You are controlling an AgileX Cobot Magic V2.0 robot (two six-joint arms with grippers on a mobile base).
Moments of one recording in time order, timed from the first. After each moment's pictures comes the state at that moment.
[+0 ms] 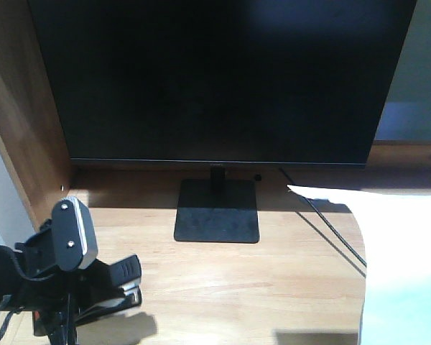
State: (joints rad) left arm -0.21 1.32 -0.65 -1.03 0.65 1.75; right arm 0.07 0.34 0.02 -0.19 -1.18 1.62
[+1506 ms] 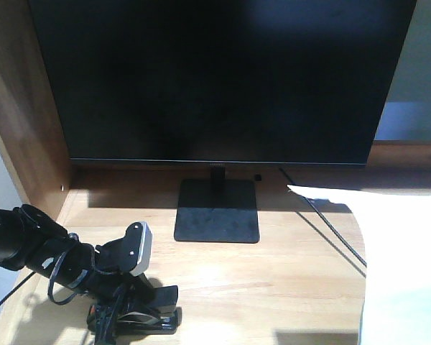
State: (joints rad) left arm -0.21 1.92 -0.93 -1.09 0.83 2.10; right arm 0.07 0.34 0.02 -0.19 -1.18 1.62
